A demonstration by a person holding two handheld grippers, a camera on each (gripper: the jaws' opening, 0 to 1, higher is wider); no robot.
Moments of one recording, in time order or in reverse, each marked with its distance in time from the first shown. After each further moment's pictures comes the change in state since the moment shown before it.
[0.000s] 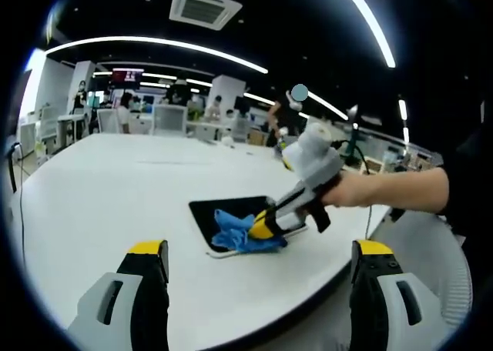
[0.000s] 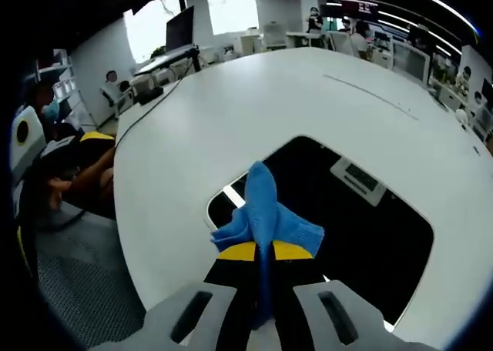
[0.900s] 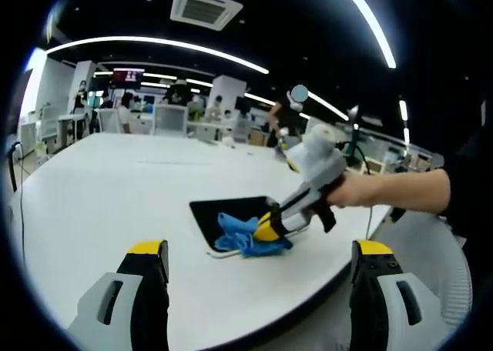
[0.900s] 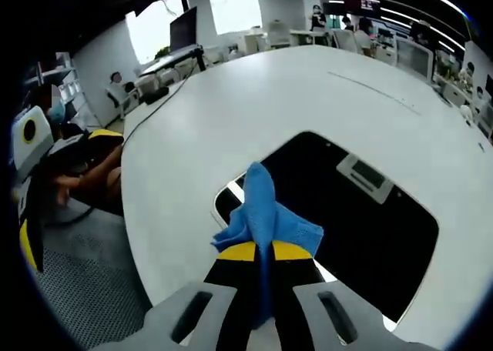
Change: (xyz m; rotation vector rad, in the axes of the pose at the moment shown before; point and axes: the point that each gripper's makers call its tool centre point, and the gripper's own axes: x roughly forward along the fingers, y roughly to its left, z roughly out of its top) left arm 0.000 0.000 0.000 -0.003 -0.002 0.002; right arm -0.004 0.003 -0.006 0.005 0.009 0.042
